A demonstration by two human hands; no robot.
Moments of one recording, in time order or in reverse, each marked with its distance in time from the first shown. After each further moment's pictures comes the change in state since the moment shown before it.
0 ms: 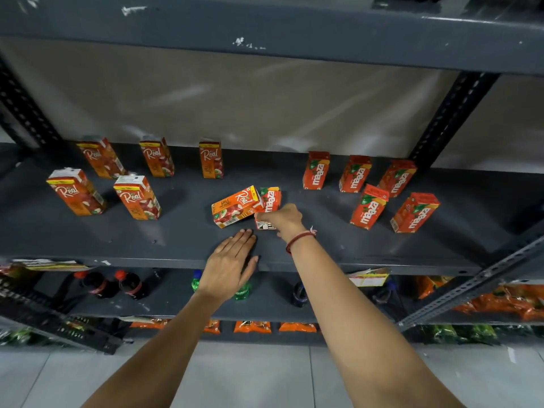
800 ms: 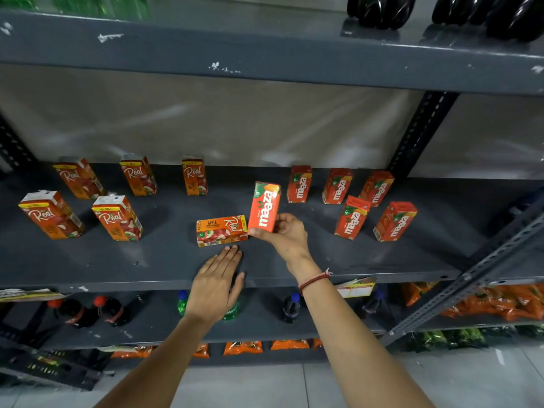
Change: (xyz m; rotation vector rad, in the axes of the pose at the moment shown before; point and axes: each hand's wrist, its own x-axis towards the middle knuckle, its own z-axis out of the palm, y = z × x) left_hand -0.003 0.002 0.003 -0.004 0.007 -0.033; right_hand -0.020 0.027 -0.028 0.263 0.045 -0.285
